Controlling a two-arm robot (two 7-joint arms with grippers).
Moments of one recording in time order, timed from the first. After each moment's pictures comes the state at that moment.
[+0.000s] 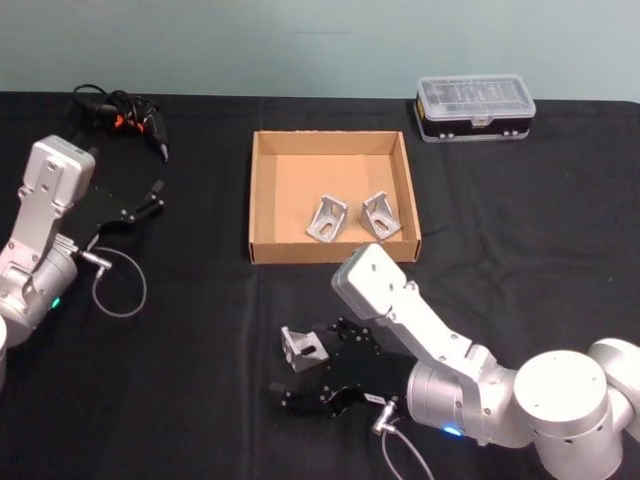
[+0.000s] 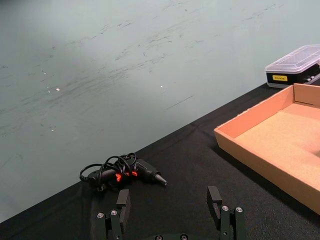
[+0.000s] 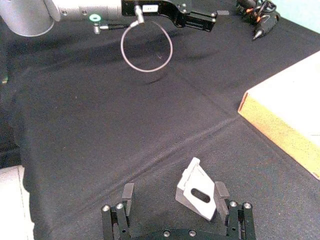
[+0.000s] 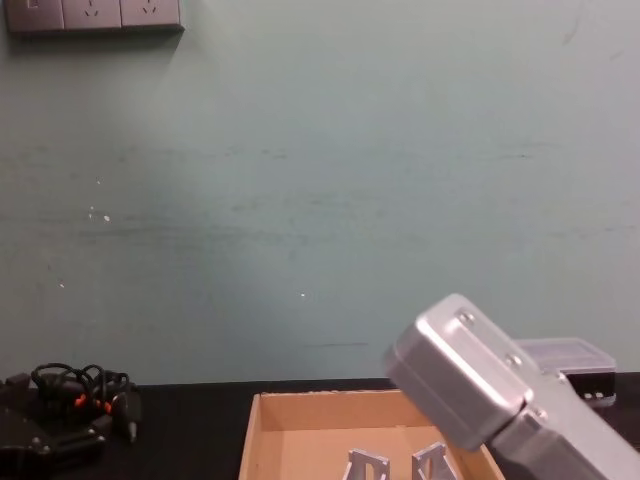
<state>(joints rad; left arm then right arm) -0.20 0.60 0.45 -1.41 -0.25 -0.12 0.03 0.08 0.45 -0.59 -1.82 0.12 0.49 0.44</state>
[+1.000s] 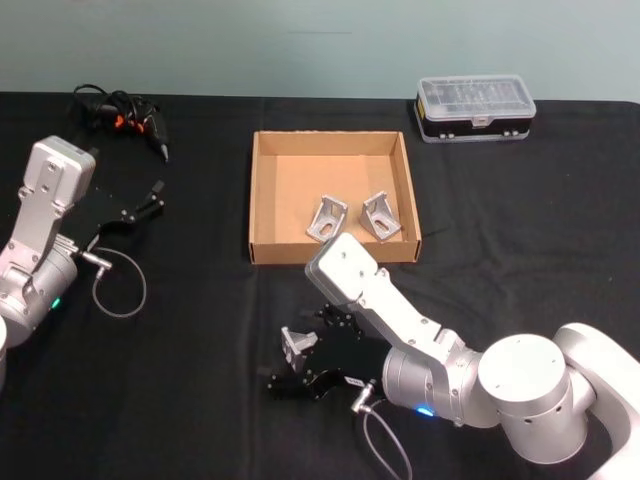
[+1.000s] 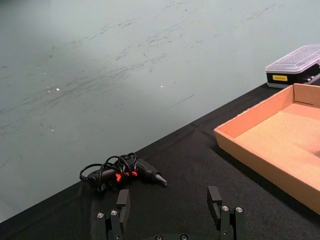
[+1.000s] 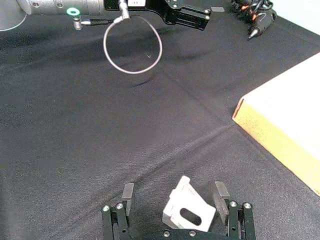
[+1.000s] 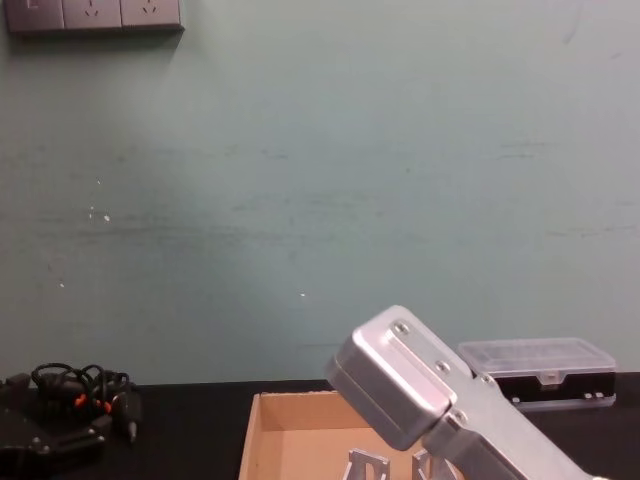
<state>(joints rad) -0.20 0.60 0.45 -1.41 -0.25 -0.12 0.03 0.12 0.35 -0.59 -1.73 0.03 0.50 0.45</state>
